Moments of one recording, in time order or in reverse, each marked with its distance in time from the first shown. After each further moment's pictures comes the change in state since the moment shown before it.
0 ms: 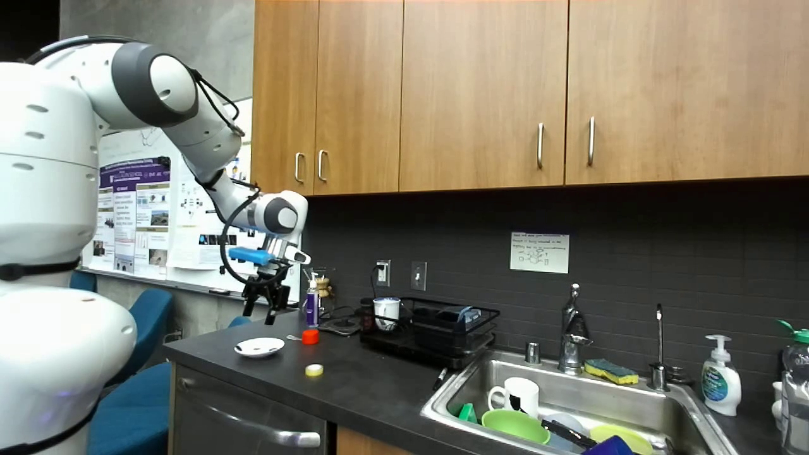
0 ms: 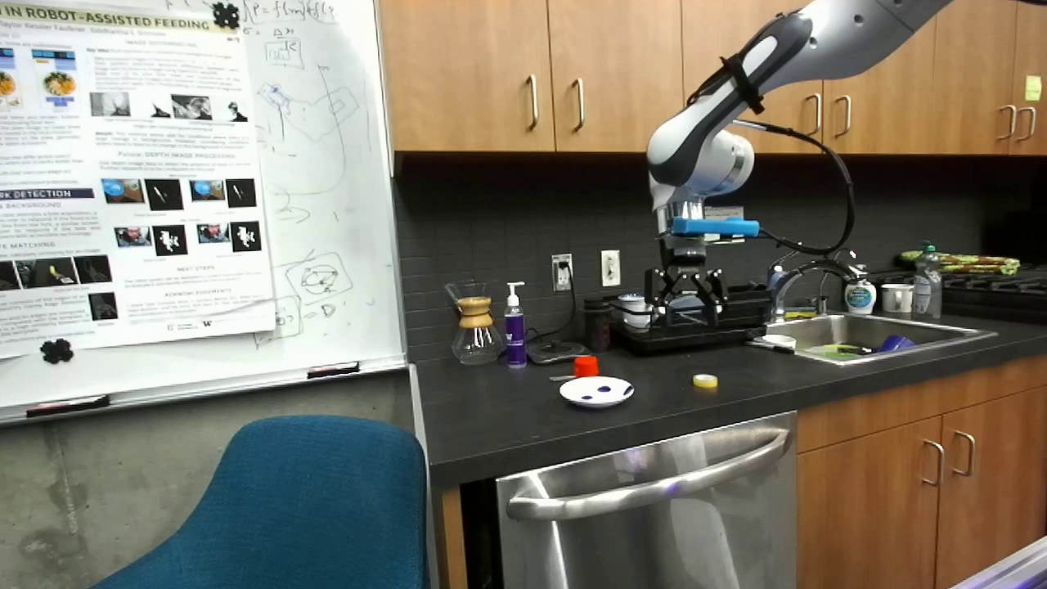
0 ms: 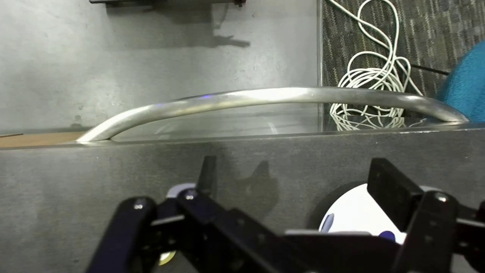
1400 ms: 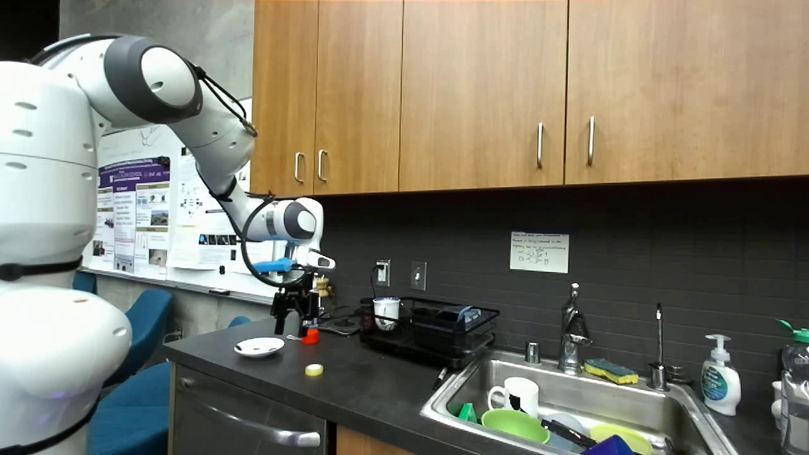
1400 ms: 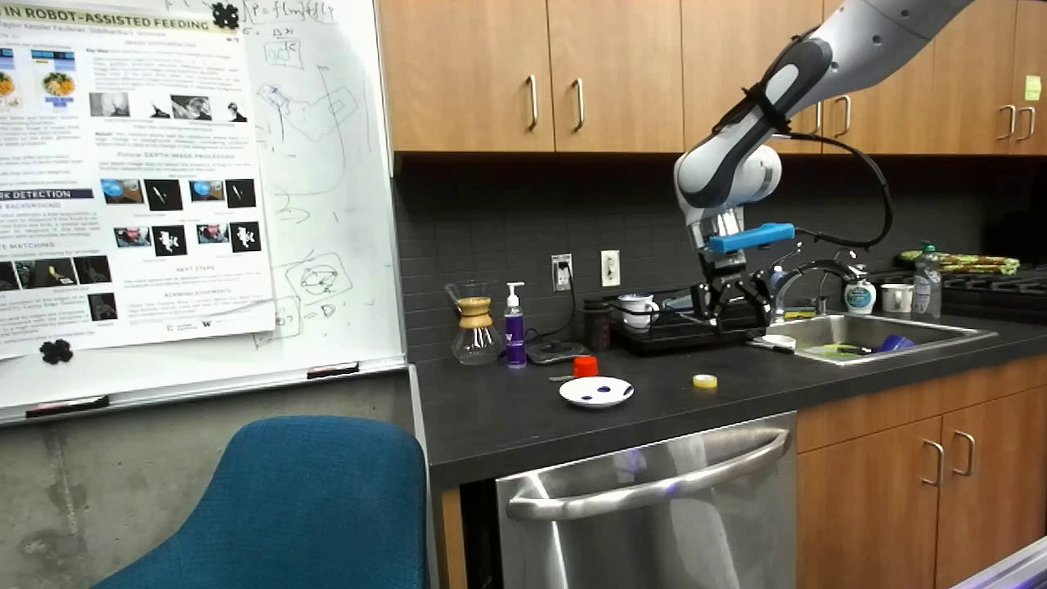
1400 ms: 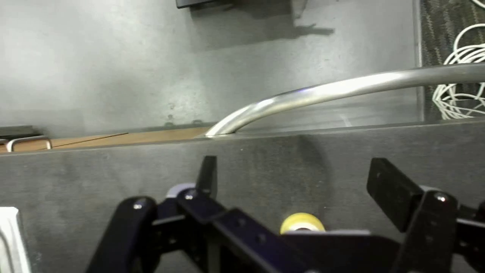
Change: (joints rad) arm -0.066 -0.006 -0.067 -0.055 -0.254 0.000 0.067
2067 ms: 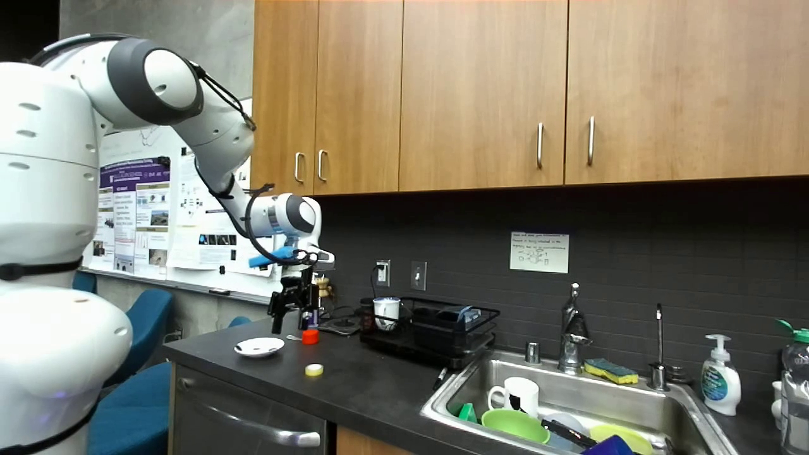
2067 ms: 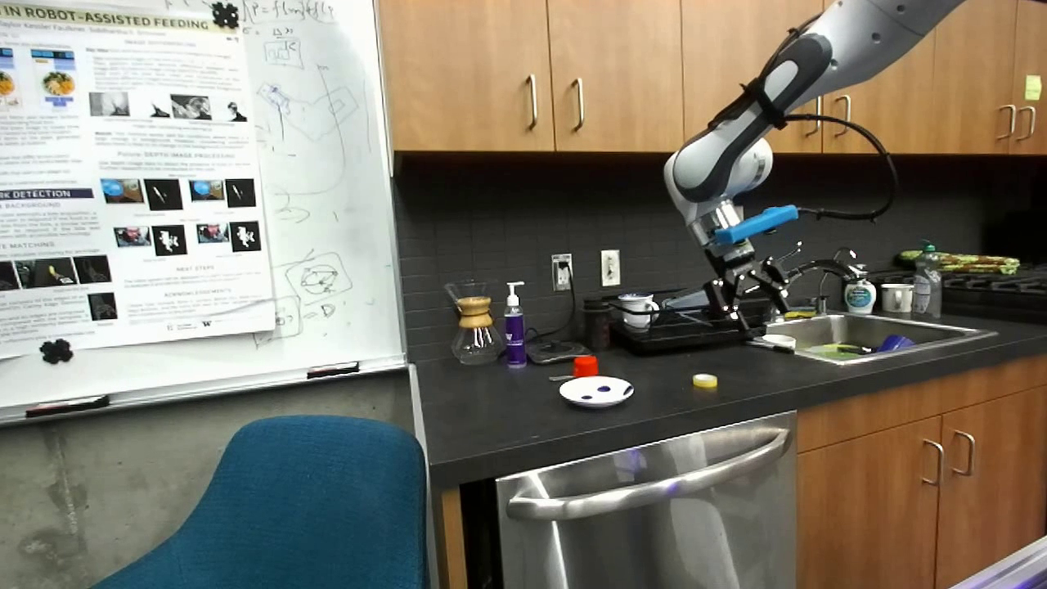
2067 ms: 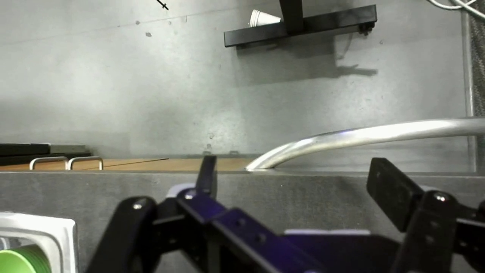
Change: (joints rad) arm 0.010 0.008 0.007 0.054 -0.092 -0.195 0.013
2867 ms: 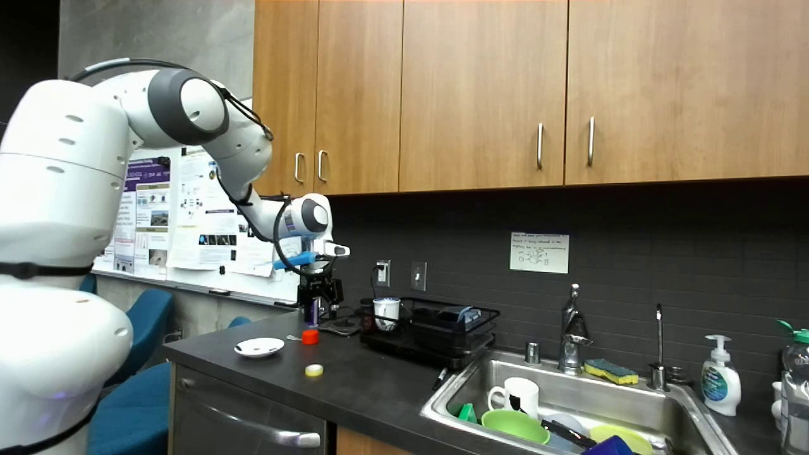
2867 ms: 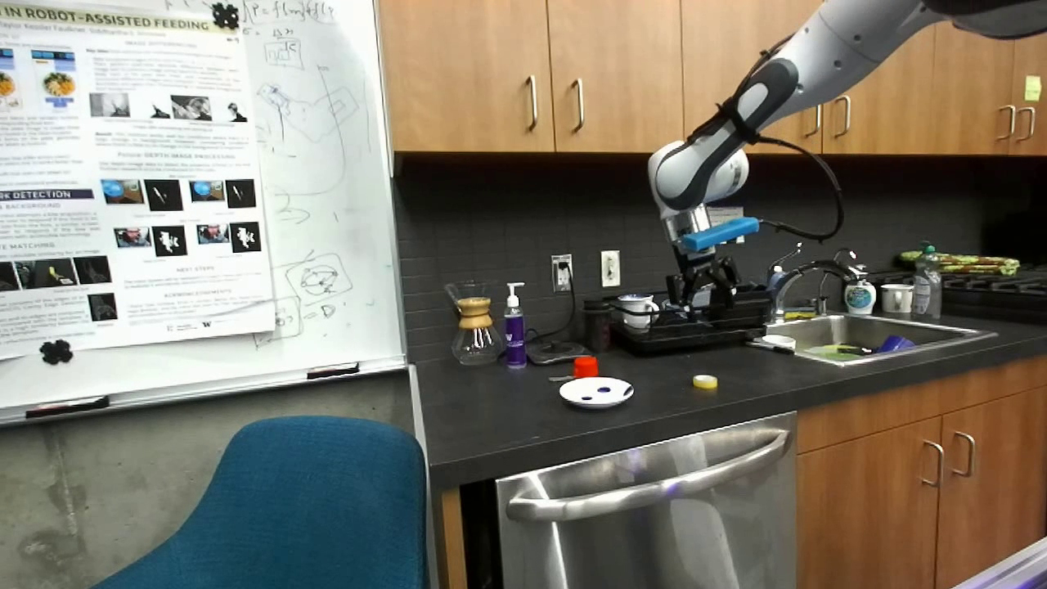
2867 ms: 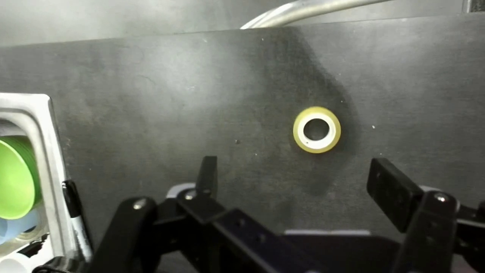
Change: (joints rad) arm -0.001 0.148 -0.009 0.176 -0.043 0.222 0.001
